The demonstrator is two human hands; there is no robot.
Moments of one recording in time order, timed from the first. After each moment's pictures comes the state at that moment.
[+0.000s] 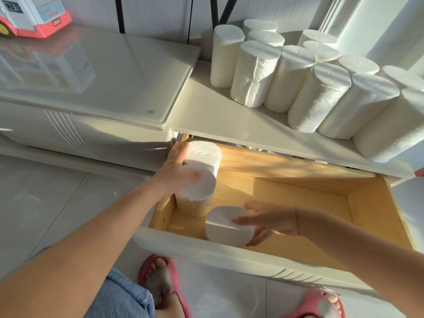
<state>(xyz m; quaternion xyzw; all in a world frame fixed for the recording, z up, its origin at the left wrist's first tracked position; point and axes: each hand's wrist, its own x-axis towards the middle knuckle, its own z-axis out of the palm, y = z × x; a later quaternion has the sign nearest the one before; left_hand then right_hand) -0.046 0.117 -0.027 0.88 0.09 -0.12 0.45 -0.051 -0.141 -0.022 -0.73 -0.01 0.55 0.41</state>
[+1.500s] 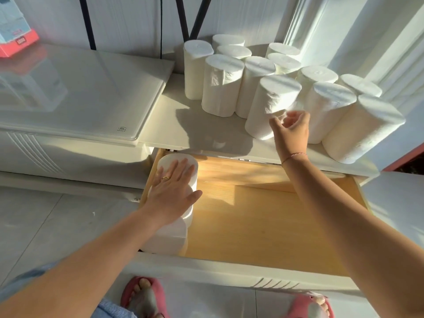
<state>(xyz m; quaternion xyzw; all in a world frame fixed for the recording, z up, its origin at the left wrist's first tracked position) -0.049 0.073 -0.031 0.99 -0.06 -0.05 0.12 0.075 -0.173 0.042 -0.81 0.10 -0.23 0.52</state>
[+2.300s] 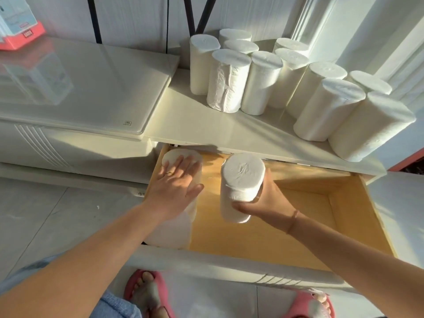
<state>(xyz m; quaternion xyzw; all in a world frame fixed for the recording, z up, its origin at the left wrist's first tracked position) -0.046 0.083 -0.045 0.99 -0.09 -0.02 0.10 -0.034 -0.168 -0.022 -0.84 -0.14 0.11 0.52</state>
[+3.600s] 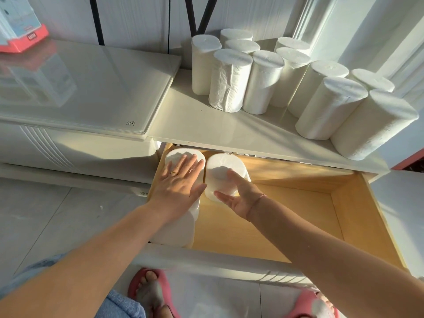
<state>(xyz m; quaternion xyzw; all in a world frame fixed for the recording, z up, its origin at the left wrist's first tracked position) -0.049 0.082 -0.043 0.99 -0.10 -0.02 0.12 -0.018 -0.098 -0.026 -0.47 0.34 0.27 0.77</state>
